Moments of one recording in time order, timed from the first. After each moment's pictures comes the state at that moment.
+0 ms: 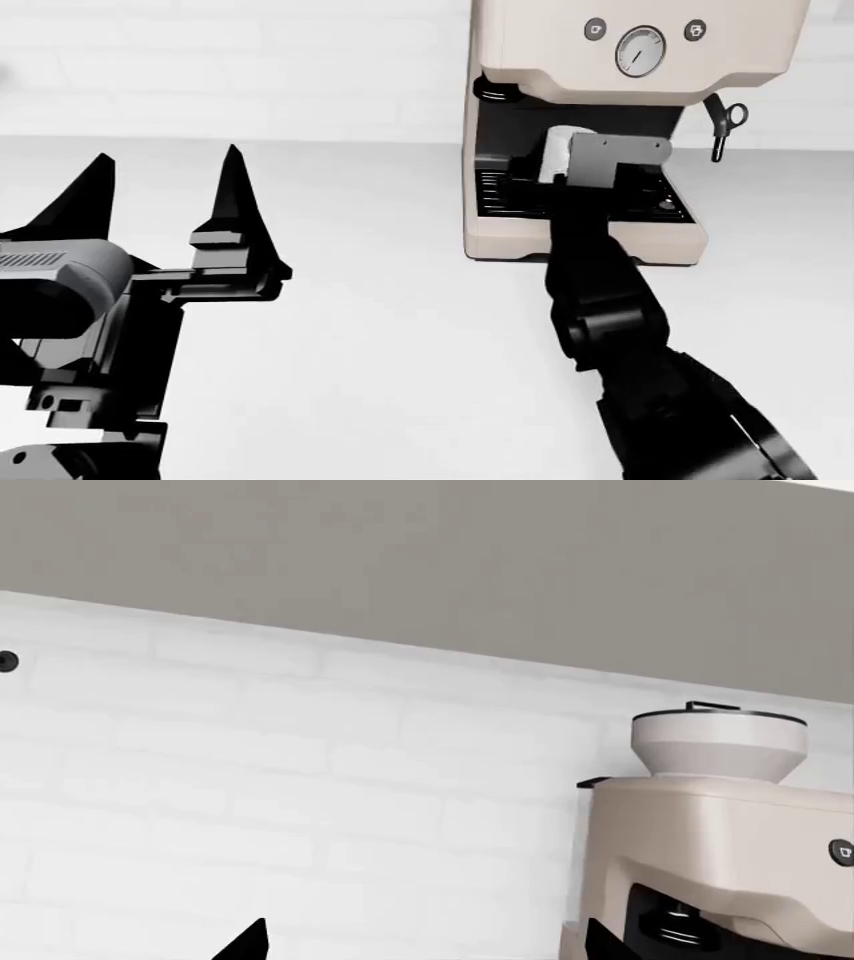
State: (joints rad) left arm -0.34 -0.49 0.07 0.88 -0.74 -0.52 -0.57; right arm 1.17 0.07 -0.68 1.24 0.56 -0.27 0.35
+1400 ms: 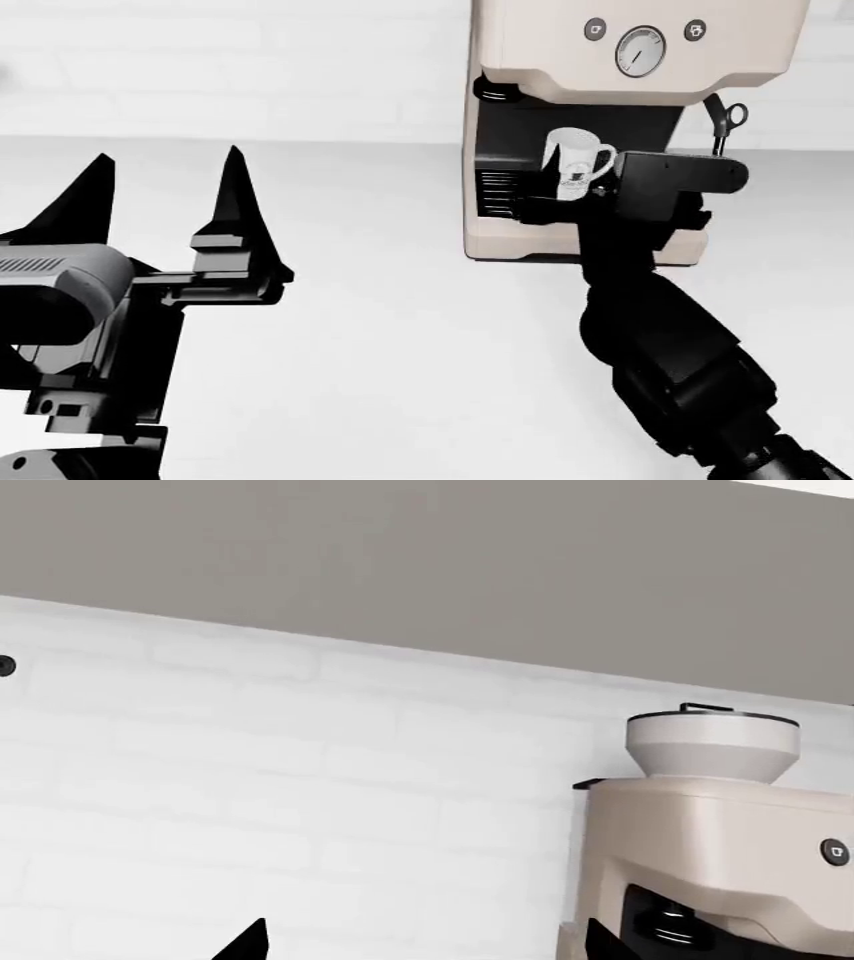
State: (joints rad) left arm -0.34 -0.51 0.09 0.89 -0.75 -0.51 -0.59; right arm 0.84 0.46 -0.67 0.13 0.70 0.13 0.63
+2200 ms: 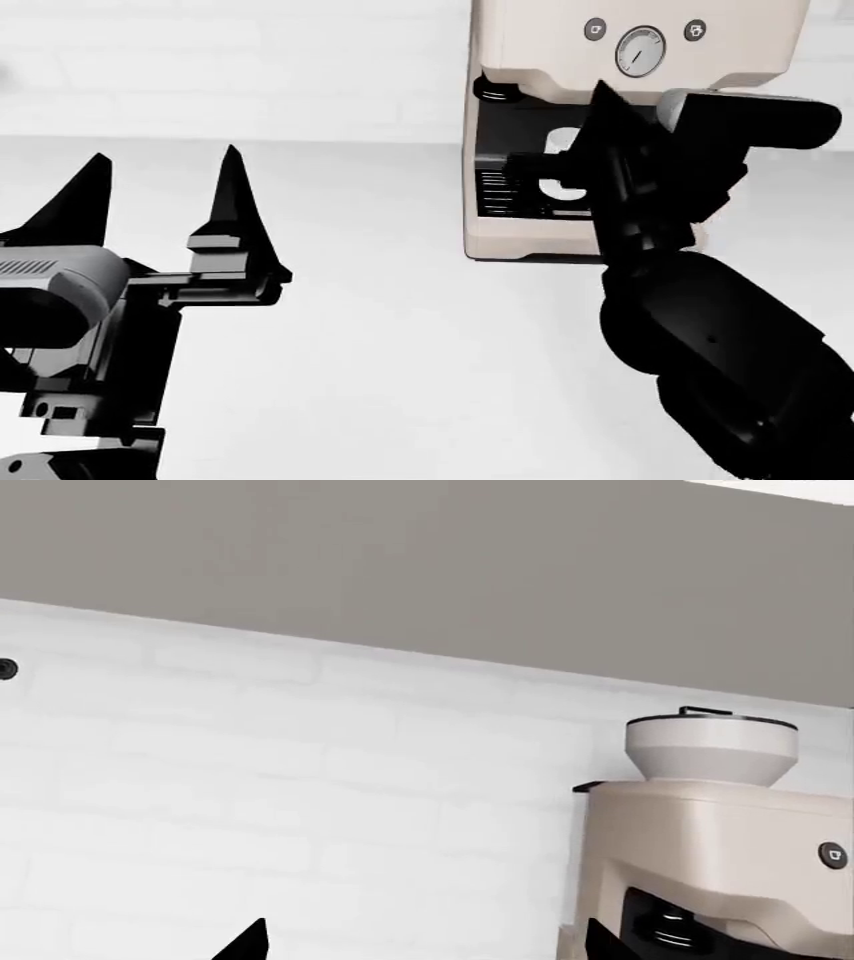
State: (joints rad) left arm -0.34 -0.53 0.10 0.90 -0.76 -0.50 -0.60; right arm 0.89 0.57 -0.62 -0.29 0.87 0.28 0.74
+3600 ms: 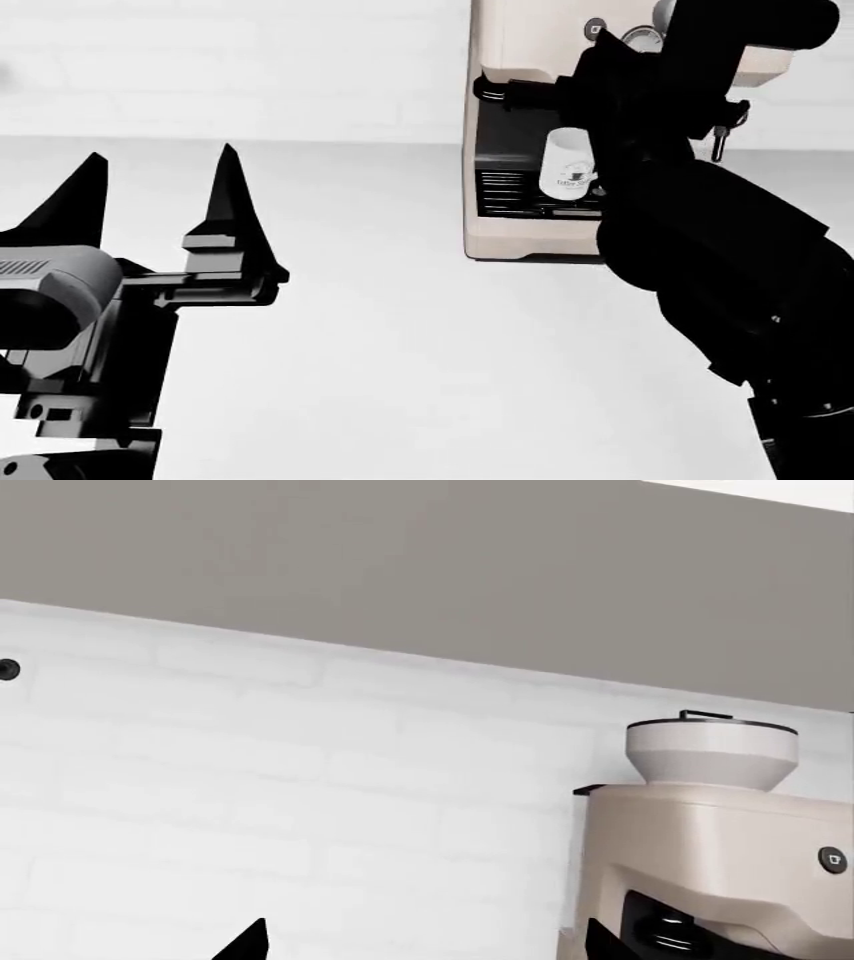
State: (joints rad) left arm -0.34 -0.55 0.11 0.90 -0.77 -0.48 -0.62; right arm 1.12 0.49 -0.60 -0.13 0.99 0.47 0.78
